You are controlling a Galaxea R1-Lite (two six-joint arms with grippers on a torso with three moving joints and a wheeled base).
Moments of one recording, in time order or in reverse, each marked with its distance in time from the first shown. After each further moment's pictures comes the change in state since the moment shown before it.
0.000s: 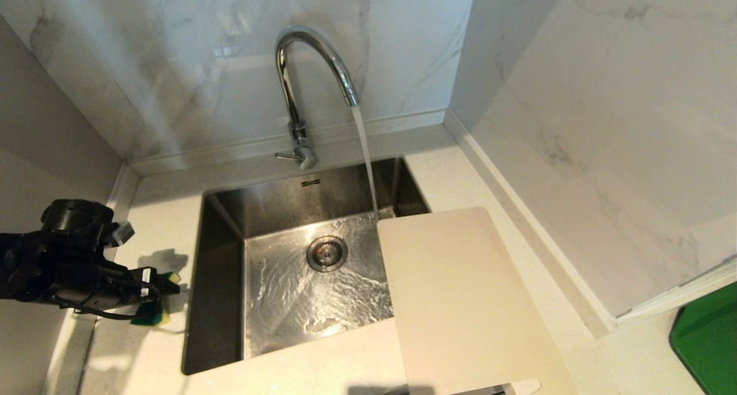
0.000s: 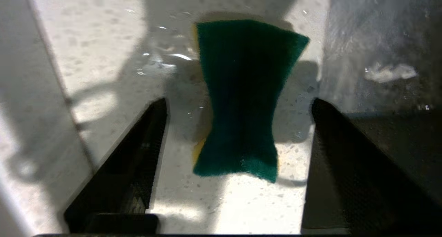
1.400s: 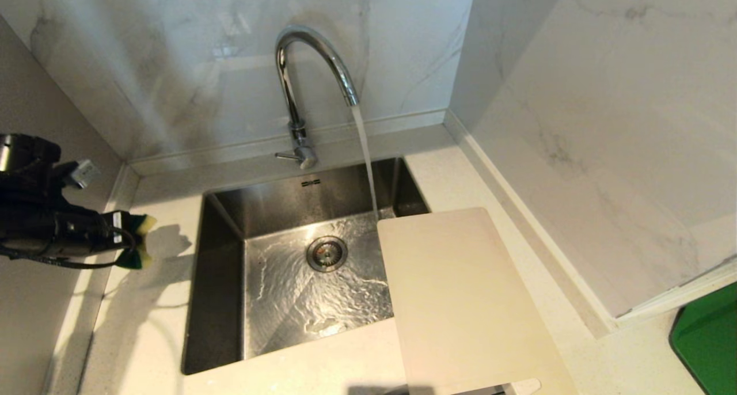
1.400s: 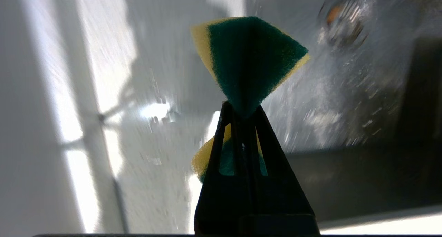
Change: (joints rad) left arm 0.022 -0.158 -0.225 0.157 -0.071 -0.002; right arm 0.000 0.000 0.000 0.000 0.000 0.000
